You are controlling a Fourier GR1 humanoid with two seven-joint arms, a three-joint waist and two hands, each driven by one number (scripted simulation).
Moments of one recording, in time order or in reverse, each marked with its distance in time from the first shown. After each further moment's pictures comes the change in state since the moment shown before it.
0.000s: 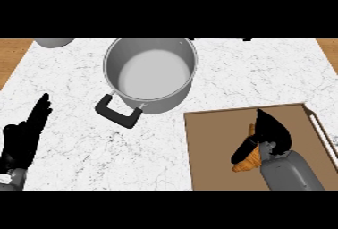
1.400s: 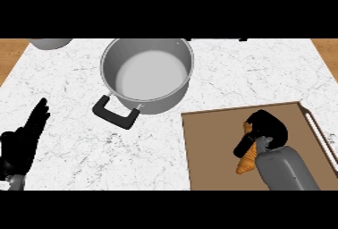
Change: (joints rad) left arm 0.050 -0.051 0.059 -0.022 -0.054 -0.035 -0.004; right arm -0.021 0.078 -0.091 0.082 0.144 0.116 -0.105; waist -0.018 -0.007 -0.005
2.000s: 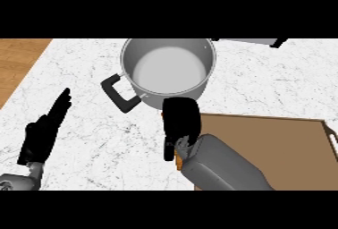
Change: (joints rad) left arm -0.105 -0.037 -0.077 0.011 -0.036 -0.046 0.008; right arm -0.394 0.168 0.465 0.067 -0.019 -0.047 -0.104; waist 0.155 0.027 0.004
